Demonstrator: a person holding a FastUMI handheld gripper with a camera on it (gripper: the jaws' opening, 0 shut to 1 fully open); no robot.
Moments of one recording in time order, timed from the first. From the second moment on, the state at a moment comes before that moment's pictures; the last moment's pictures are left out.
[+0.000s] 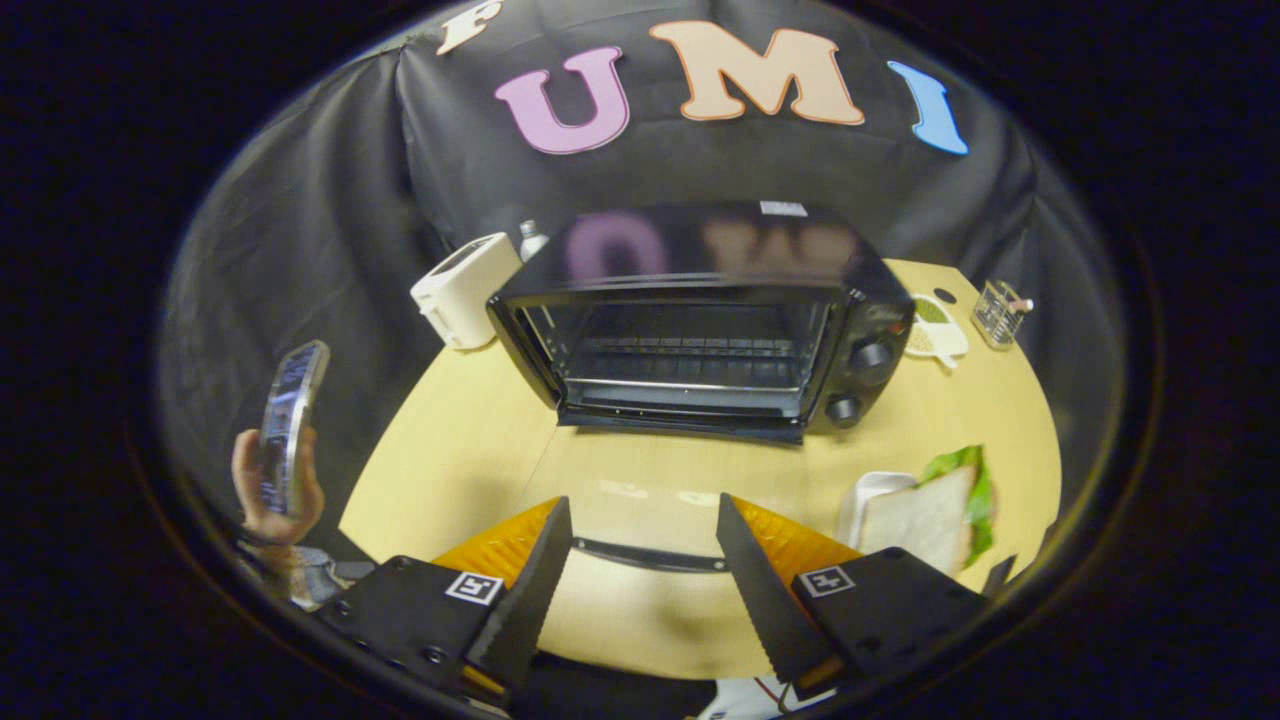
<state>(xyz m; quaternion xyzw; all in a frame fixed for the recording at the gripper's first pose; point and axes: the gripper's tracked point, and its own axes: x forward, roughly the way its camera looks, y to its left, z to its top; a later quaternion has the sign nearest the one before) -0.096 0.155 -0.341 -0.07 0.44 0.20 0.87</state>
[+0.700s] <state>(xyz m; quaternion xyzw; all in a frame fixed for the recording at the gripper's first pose) -0.076 -0.056 -0.381 -0.15 0.58 0.06 0.80</state>
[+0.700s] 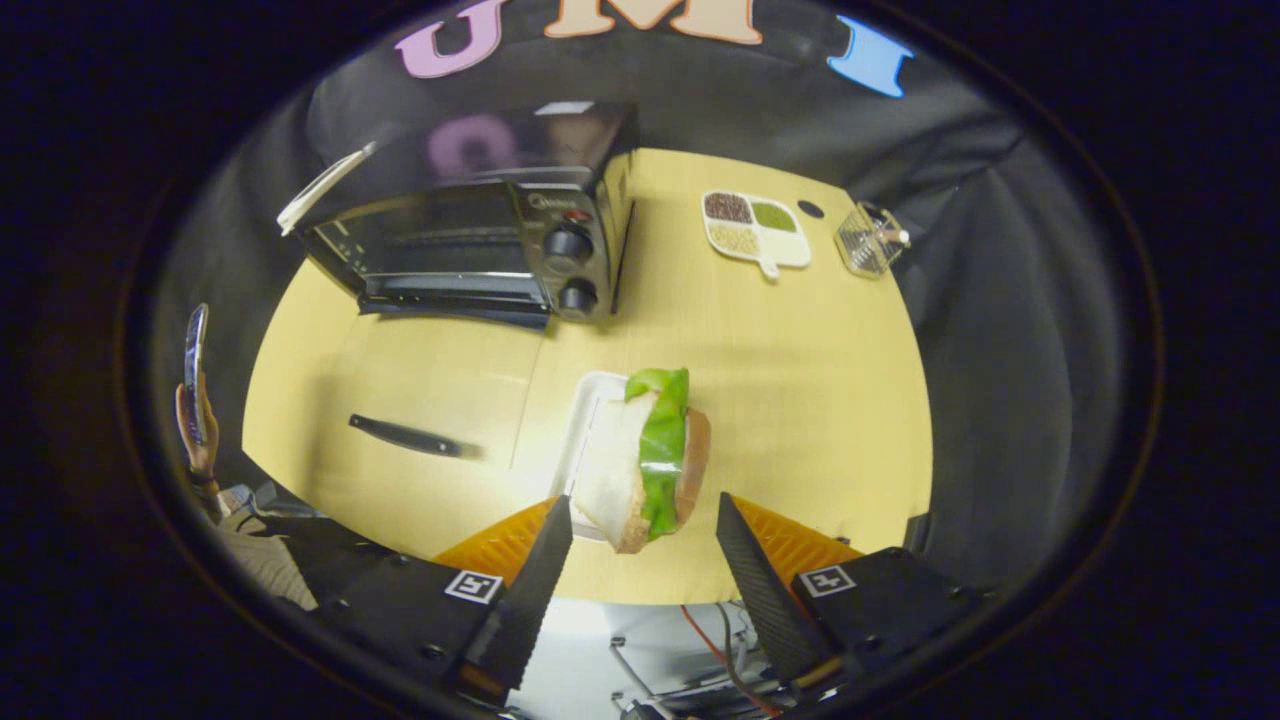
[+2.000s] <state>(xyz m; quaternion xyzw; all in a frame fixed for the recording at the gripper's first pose) -0.065 -0.041 -0.354 0.09 0.57 0.16 0.80</state>
